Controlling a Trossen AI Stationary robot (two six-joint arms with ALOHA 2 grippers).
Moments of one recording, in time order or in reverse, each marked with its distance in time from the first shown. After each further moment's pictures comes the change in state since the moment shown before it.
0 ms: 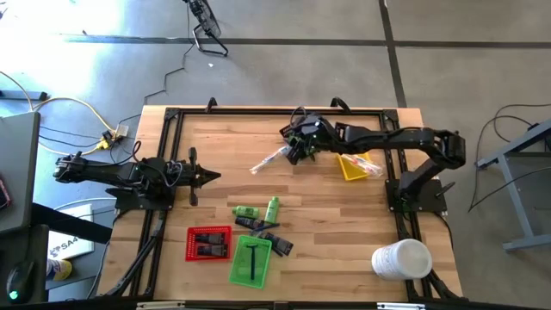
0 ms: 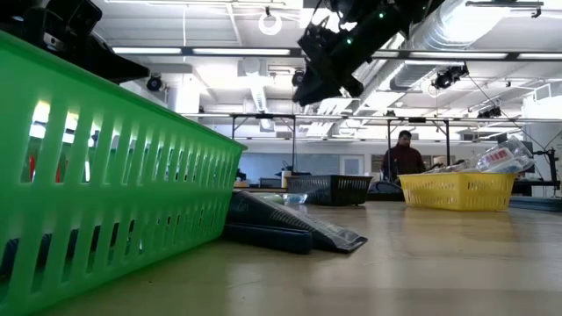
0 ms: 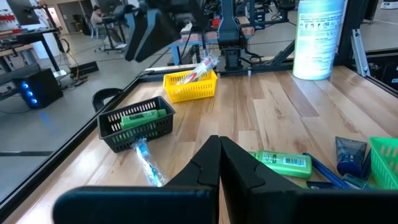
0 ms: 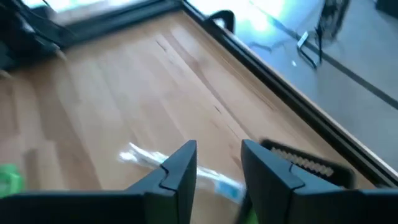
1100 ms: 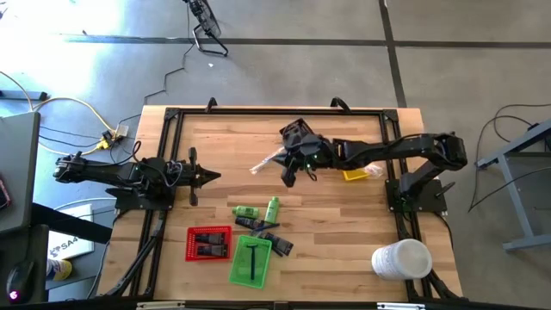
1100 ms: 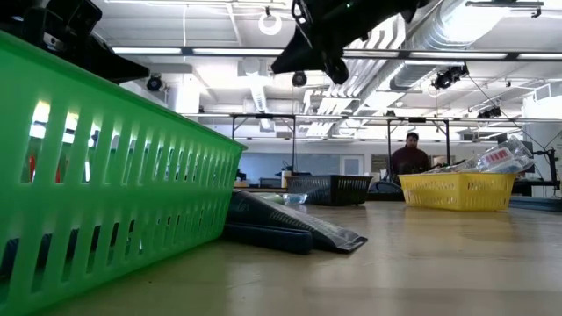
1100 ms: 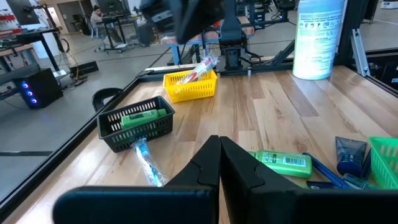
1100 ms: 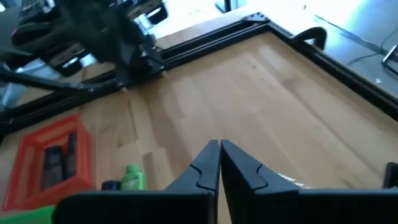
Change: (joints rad) left arm 0.000 0.000 0.000 -0.001 0.000 0.000; right arm 0.174 0.000 0.000 0.135 -0.088 0.111
